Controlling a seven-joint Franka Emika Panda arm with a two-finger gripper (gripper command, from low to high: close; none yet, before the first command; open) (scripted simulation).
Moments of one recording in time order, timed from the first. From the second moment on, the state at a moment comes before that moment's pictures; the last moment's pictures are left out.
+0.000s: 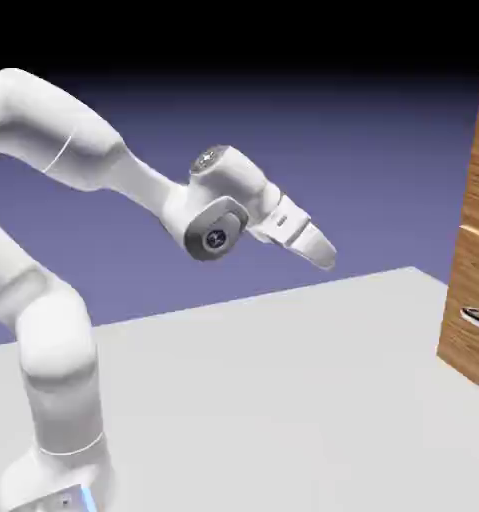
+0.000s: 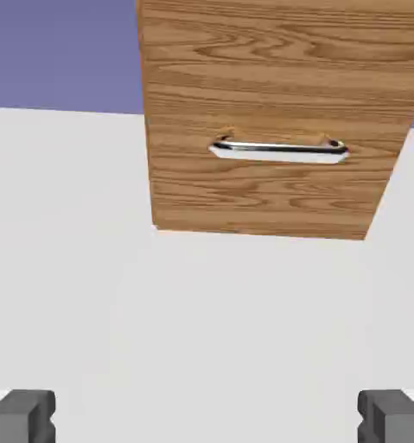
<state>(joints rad) 0.03 -0.53 -0.04 -2.78 0.05 3.02 0.75</state>
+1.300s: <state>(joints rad) 0.48 0.81 -1.25 -1.97 1.75 2.61 1.15</state>
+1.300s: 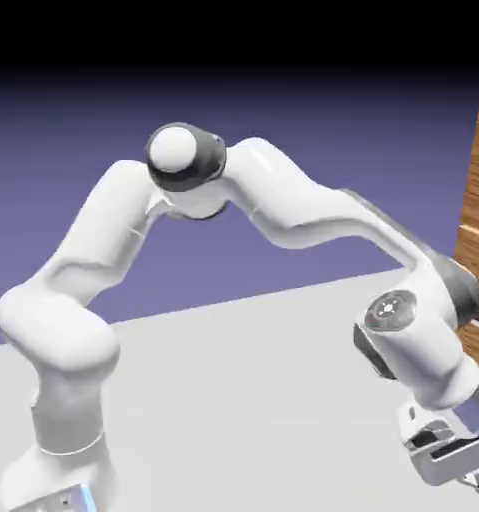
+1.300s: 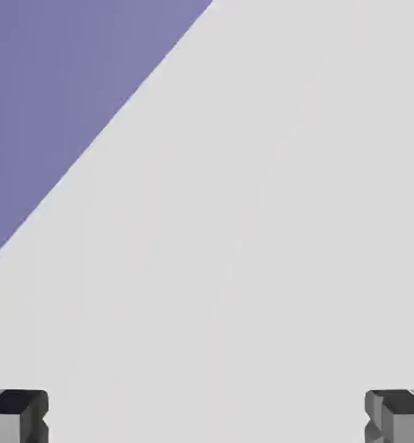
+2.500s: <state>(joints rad) 0.58 1.58 -2.00 -1.15 2.77 2.50 1.46</state>
